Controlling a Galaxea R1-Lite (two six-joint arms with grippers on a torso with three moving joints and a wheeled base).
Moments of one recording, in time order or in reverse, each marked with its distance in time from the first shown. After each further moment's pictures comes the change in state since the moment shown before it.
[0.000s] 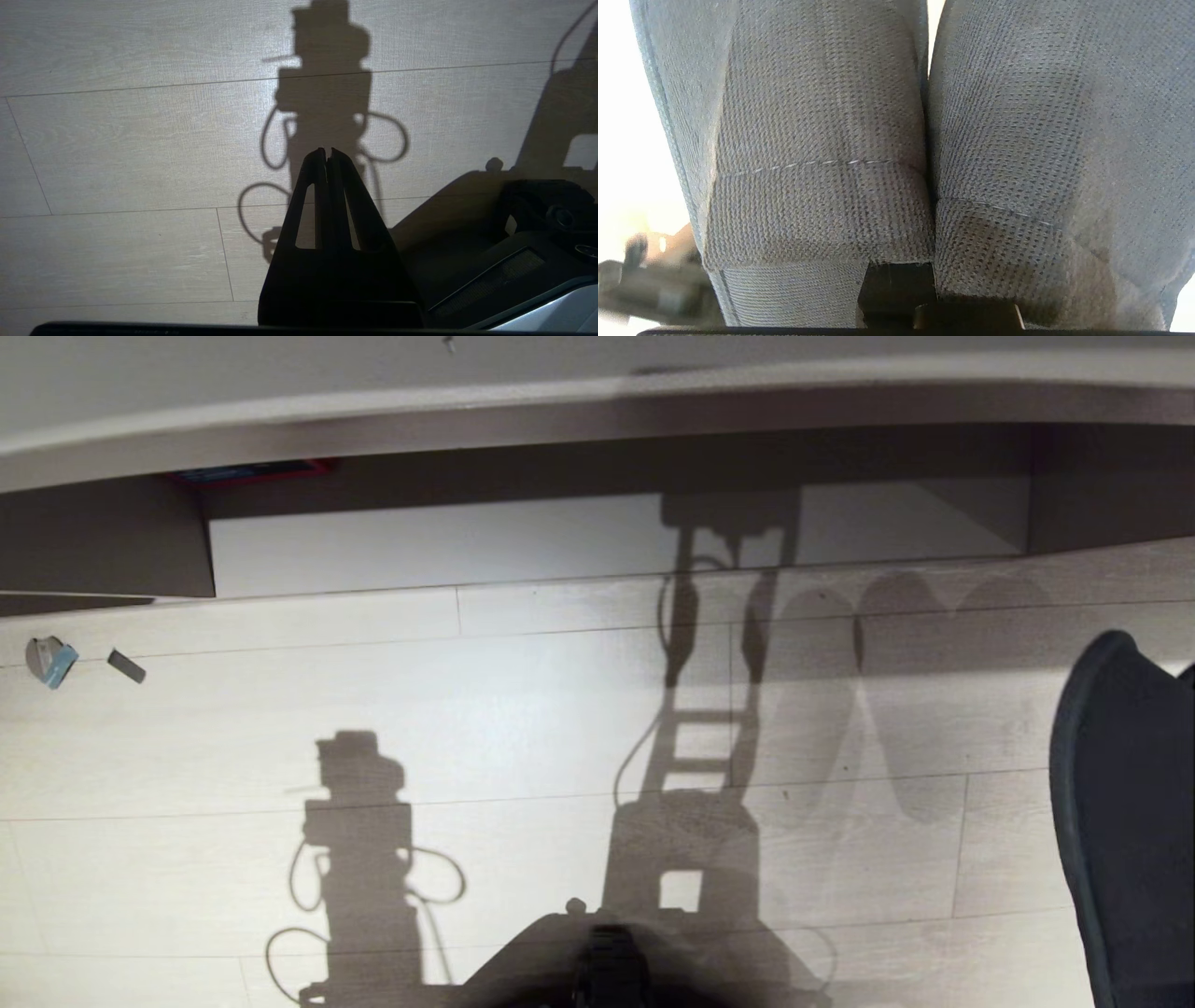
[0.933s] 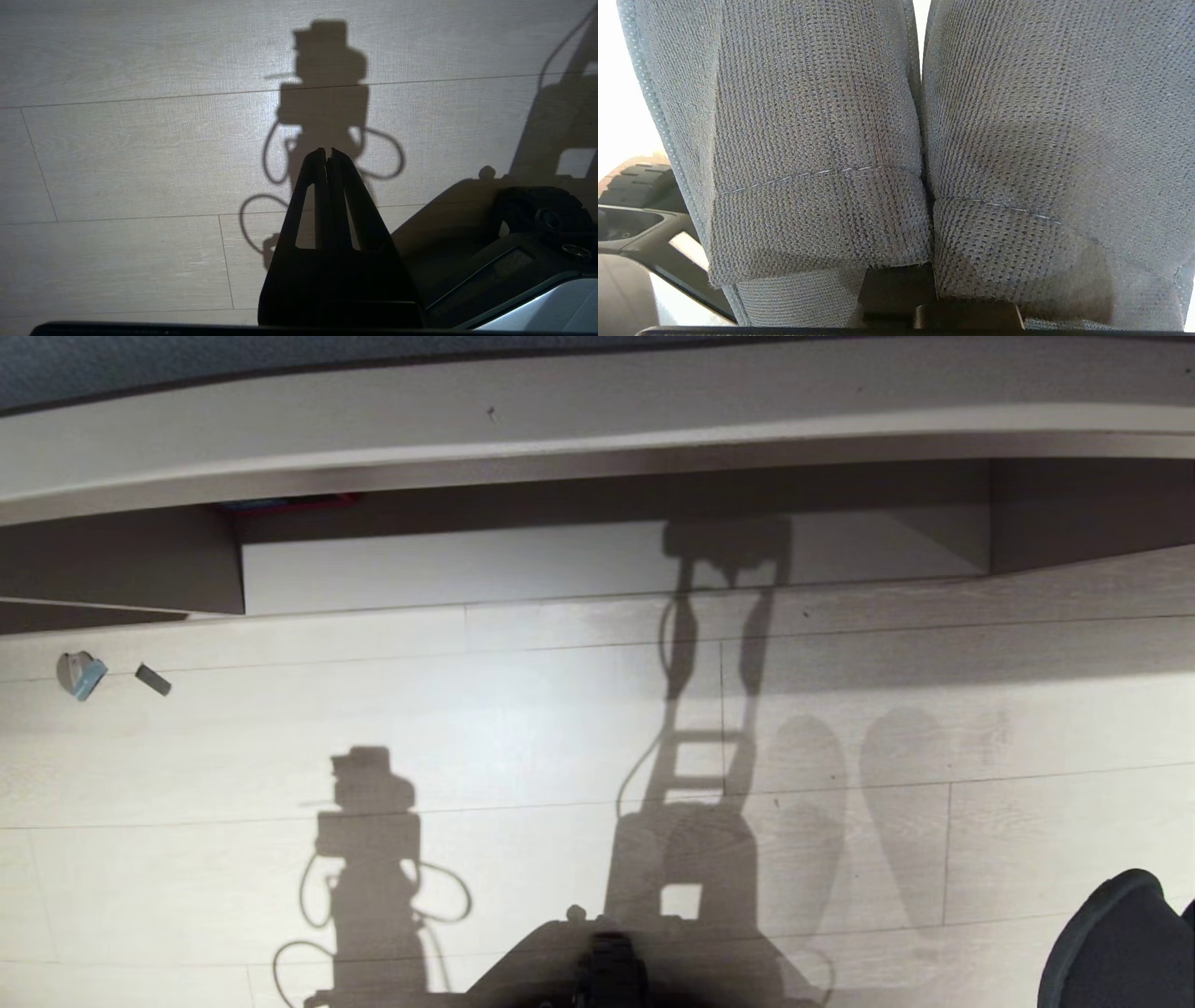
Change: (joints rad) left arm 0.000 0.000 0.000 0.000 0.000 -0.002; right arm 0.000 -0.595 0.396 0.150 -0.166 -0.055
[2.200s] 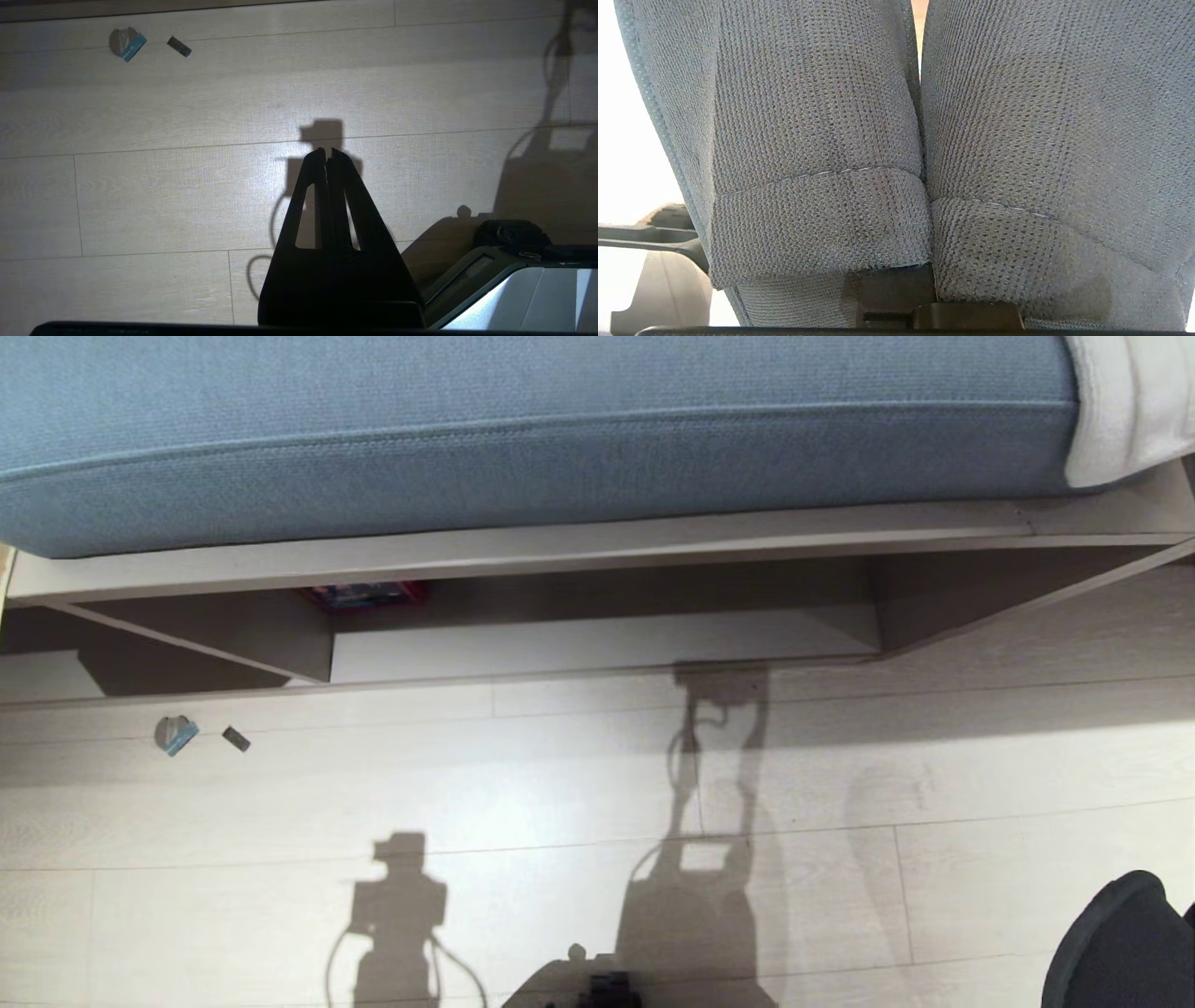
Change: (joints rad) left arm 0.000 0.000 0.000 0.000 0.000 0.001; right arm 0.000 0.000 0.001 0.000 -0.001 0.017
